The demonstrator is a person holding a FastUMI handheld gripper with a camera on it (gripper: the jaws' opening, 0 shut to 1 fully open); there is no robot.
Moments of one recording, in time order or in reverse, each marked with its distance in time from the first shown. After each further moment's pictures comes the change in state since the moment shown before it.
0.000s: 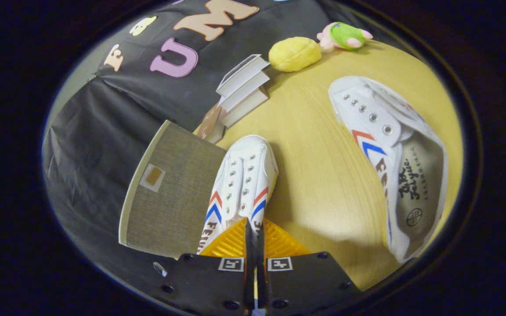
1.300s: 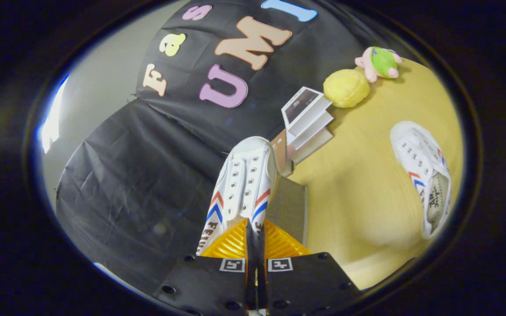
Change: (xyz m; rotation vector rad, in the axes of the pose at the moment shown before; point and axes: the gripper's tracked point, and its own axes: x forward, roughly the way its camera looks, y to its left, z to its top) arm -0.057 0.146 0.058 0.024 -0.183 0.317
